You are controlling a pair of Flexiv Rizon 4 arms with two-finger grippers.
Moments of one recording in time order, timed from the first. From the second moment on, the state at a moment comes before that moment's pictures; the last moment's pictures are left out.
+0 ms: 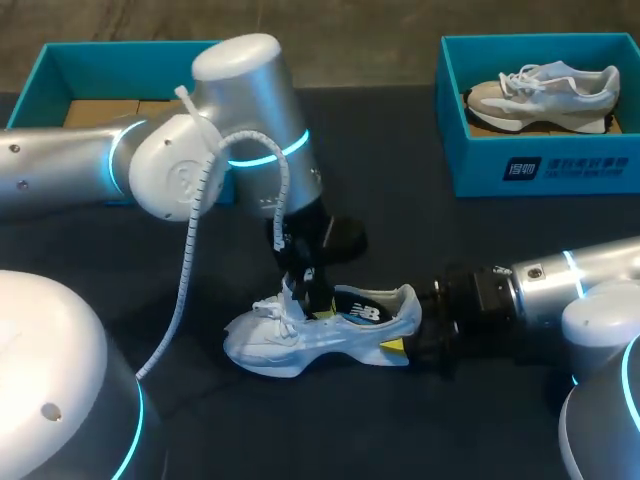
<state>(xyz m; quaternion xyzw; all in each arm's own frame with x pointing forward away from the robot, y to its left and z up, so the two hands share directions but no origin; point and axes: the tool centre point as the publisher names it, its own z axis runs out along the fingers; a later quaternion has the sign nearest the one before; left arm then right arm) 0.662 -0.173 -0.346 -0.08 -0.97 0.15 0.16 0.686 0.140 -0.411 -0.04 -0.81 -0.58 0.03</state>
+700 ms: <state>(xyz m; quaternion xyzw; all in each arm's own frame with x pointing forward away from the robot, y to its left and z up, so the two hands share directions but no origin) 0.662 -0.166 -0.325 -0.09 -0.96 0.22 0.16 0.686 0.139 -0.411 -0.04 -0.81 -0.58 0.03</state>
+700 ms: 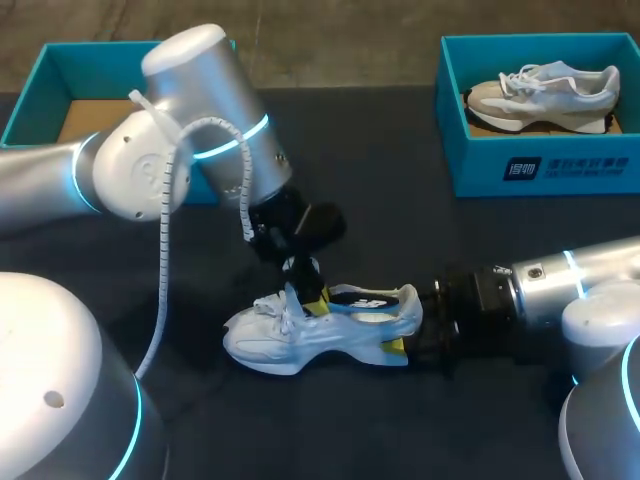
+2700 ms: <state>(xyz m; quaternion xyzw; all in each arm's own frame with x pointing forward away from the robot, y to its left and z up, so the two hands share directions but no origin) 0.657 -0.204 -0.295 -0.05 -0.98 0.19 0.00 0.686 0.139 -0.412 -0.04 -0.81 -0.58 0.03</state>
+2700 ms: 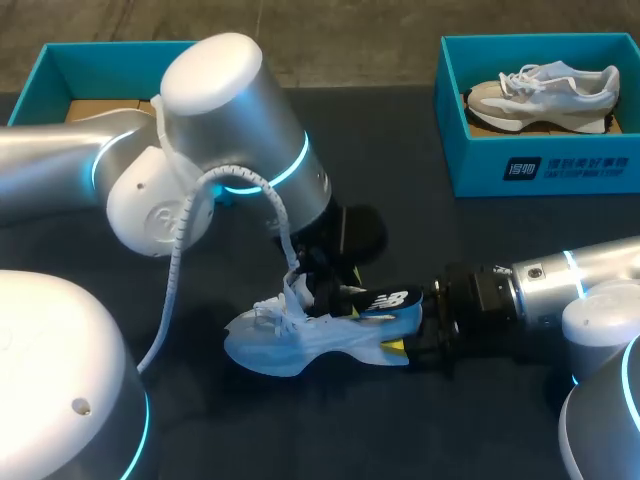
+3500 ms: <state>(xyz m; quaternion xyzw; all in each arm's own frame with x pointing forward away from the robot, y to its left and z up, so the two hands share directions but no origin) 0.643 -0.222 -0.298 -0.04 -0.98 0.16 -0.10 0.686 0.139 -0.412 -0.04 -0.81 -0.58 0.03</state>
